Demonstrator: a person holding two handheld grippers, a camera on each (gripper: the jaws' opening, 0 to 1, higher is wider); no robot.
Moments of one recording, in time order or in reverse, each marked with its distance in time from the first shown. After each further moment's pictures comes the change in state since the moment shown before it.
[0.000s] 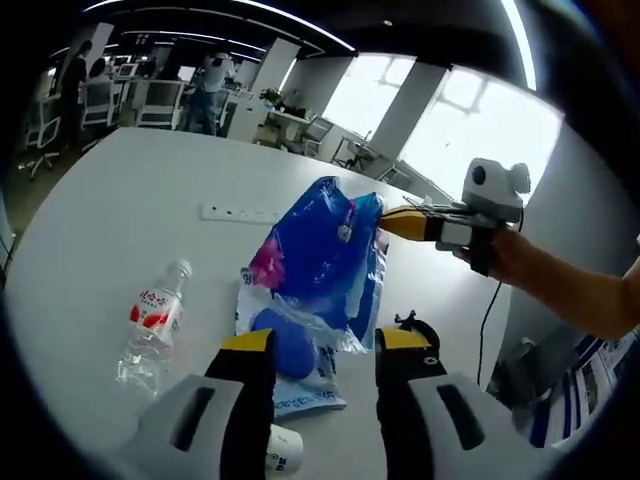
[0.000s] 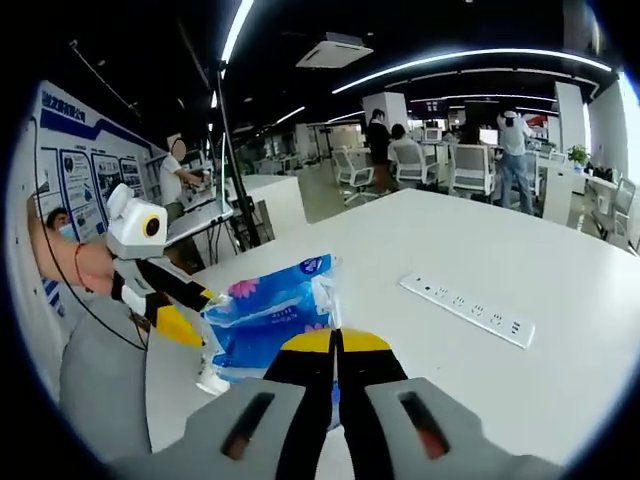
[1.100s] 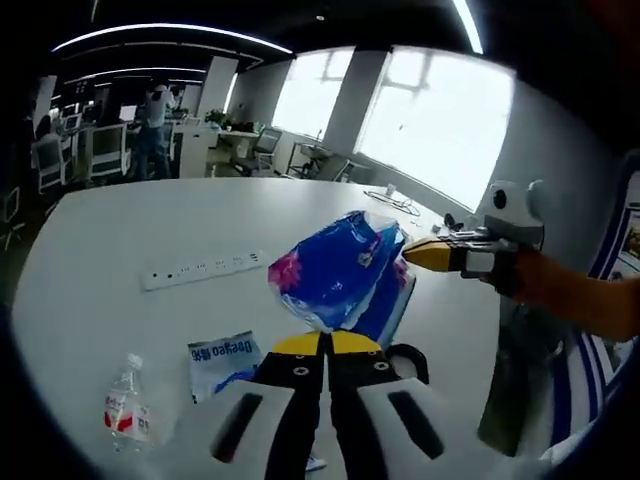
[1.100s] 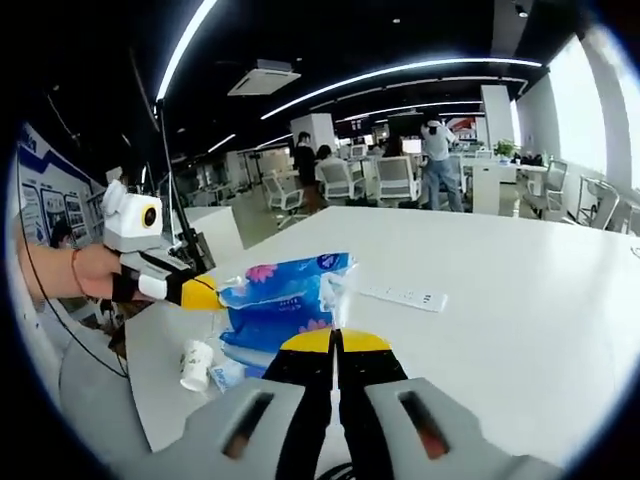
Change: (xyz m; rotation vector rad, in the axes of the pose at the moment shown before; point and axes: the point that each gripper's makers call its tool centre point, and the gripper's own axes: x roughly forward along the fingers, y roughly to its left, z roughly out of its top) left arm 0.062 -0.078 0.056 0.242 0.007 -0.139; right arm -0.116 -0.051 -0.015 0.136 -0.092 -0.313
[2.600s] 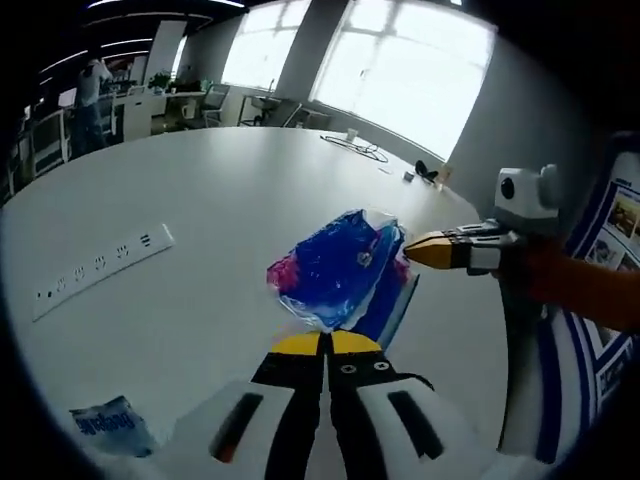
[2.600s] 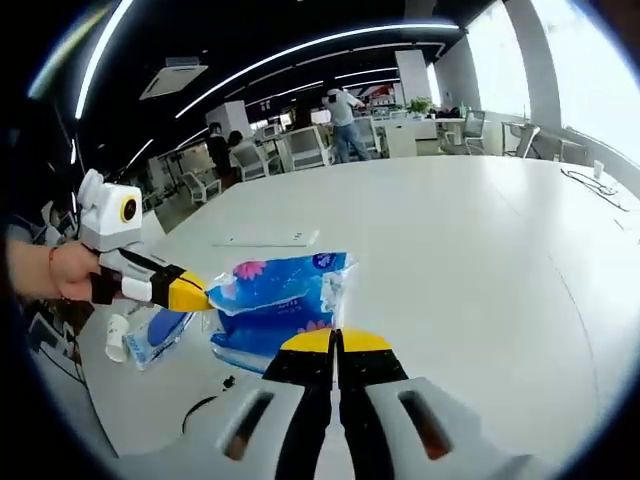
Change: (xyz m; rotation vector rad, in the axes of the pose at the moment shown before) left arm 0.190 -0.055 -0.054 0.046 0.233 -0.149; right arm -0.042 -0.161 -0.111 0.191 0.116 -0.277
